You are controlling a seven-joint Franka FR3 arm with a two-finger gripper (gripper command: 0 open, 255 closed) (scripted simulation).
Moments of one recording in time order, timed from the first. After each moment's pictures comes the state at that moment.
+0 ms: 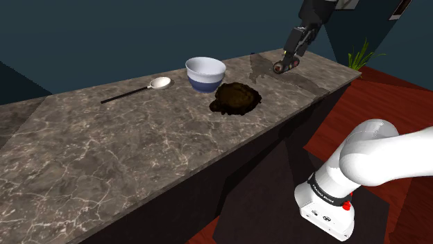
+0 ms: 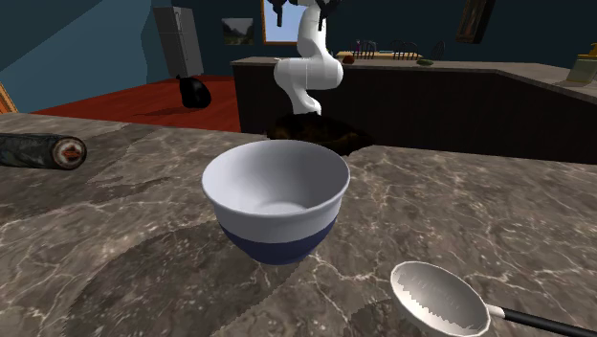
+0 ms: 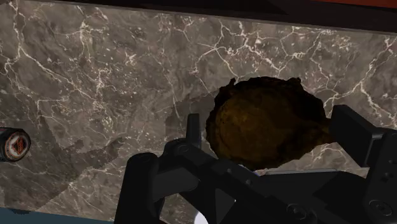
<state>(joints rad) -0.02 -0.82 0.06 -2.28 -0.05 1.53 -0.01</state>
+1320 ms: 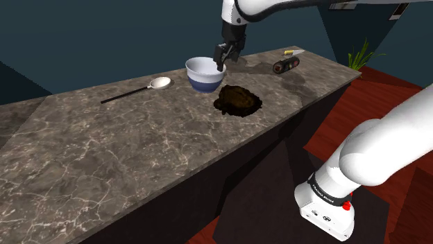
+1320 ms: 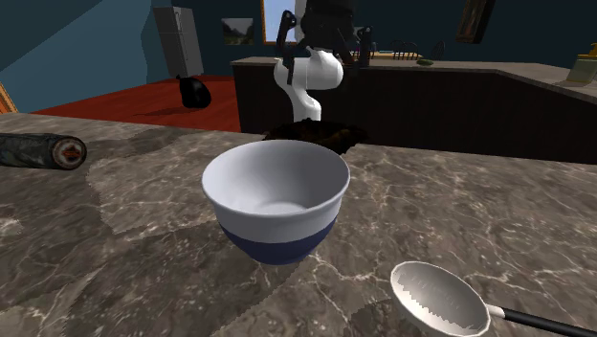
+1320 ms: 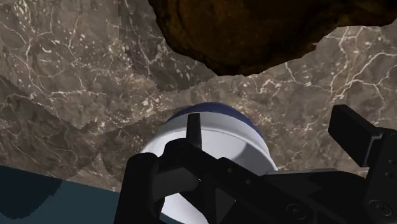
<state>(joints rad) -0.02 -0.22 0.18 -2.05 -0.13 1.92 0.08</state>
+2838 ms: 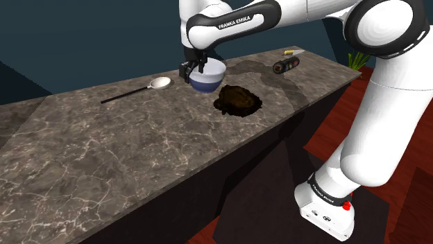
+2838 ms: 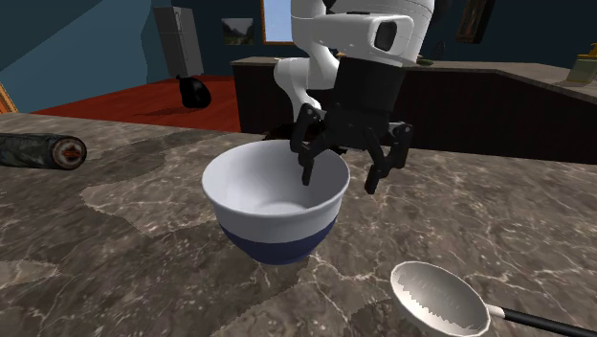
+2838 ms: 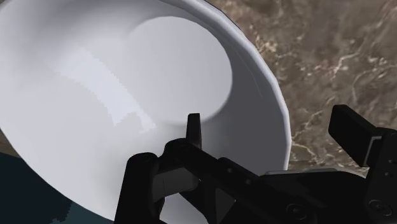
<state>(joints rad) 0.02 0.28 0.21 -1.71 -0.30 2.07 0.18</state>
